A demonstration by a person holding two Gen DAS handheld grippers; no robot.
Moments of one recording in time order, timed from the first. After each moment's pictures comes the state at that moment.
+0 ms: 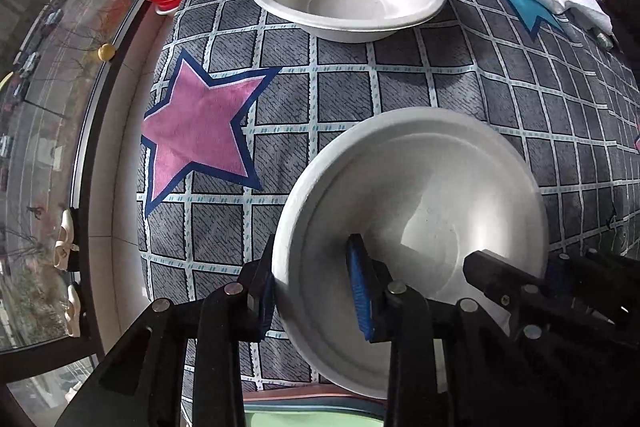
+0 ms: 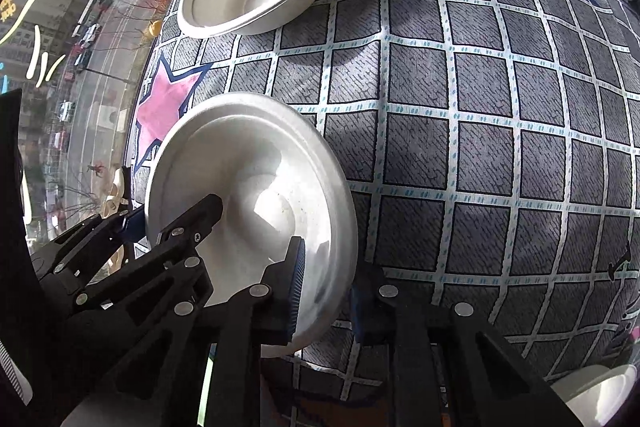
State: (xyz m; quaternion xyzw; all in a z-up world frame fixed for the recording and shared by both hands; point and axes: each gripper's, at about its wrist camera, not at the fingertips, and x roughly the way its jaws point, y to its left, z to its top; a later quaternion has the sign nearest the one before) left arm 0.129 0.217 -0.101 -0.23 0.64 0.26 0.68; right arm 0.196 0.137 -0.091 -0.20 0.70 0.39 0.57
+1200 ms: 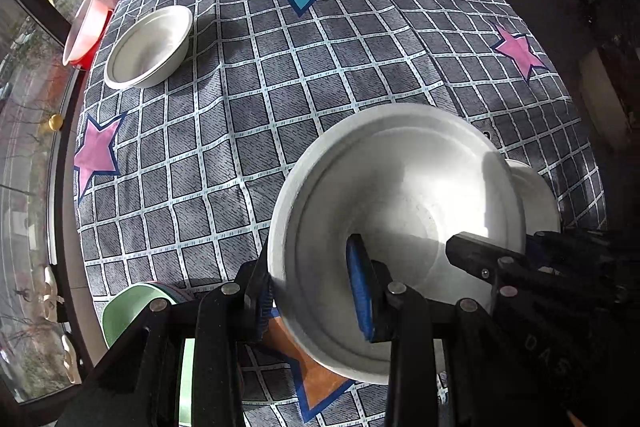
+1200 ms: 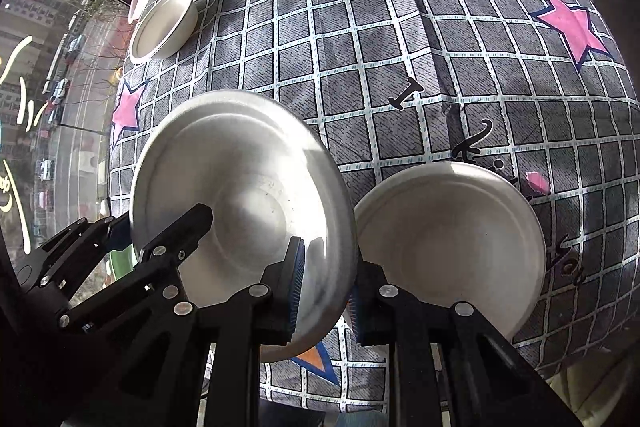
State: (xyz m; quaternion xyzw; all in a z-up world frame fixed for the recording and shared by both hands) left arm 0.137 0.003 0.001 -0.17 0.62 0.15 0.76; right arm 0.238 -0.105 0.021 -0.14 0.70 0.30 0.63
